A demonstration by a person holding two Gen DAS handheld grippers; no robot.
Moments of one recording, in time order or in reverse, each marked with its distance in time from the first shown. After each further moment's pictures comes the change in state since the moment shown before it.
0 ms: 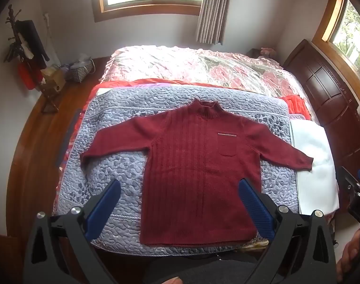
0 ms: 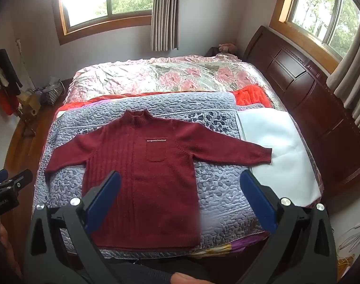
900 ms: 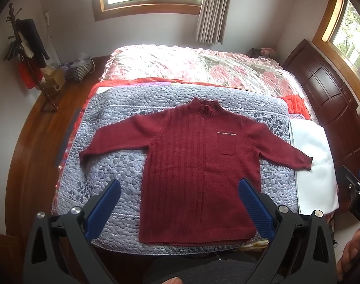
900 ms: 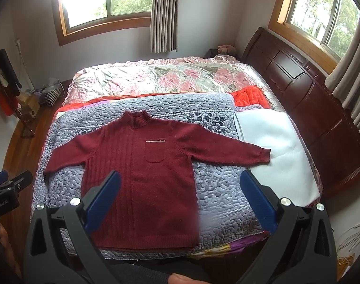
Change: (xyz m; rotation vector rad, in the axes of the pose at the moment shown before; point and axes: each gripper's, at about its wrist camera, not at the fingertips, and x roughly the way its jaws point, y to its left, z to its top) left arm -0.005 0.000 -0.001 -0.005 -0.003 -0.003; right arm -0.001 -0.001 -0.003 -0.002 -0.012 -0.008
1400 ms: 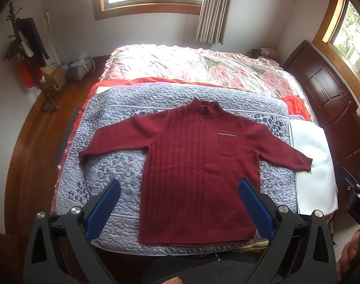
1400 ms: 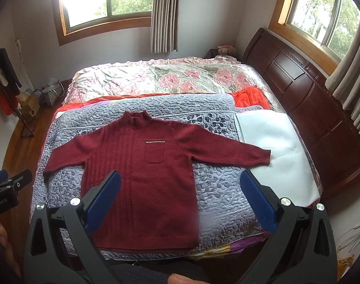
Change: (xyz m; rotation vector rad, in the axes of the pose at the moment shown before) left arm 0.001 -0.001 0.001 -0.003 0.000 -0.001; right arm 0.002 0.001 0.001 -0.004 -0.001 0.000
